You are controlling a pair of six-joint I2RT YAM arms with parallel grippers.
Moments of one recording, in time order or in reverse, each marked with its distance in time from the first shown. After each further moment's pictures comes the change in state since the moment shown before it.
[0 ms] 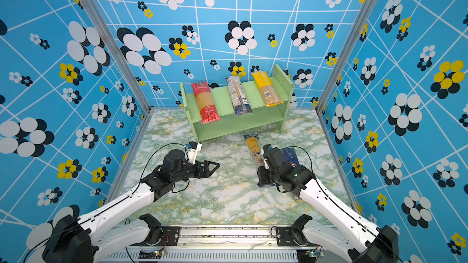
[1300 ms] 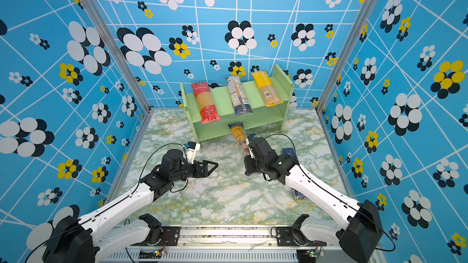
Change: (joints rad) left arm 0.041 0.000 -0.011 0.001 0.047 0.004; right arm 0.078 0.224 0.156 0.163 0.048 -0.066
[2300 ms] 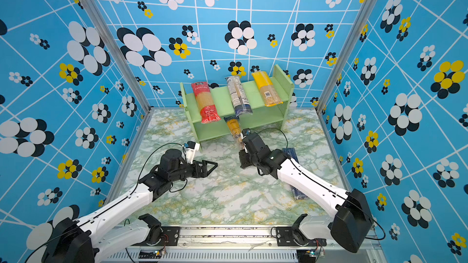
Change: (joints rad) left arm 0.010 -0.020 0.000 0.000 0.021 0.011; right arm 0.012 0.111 0.066 0.083 0.068 -0.058
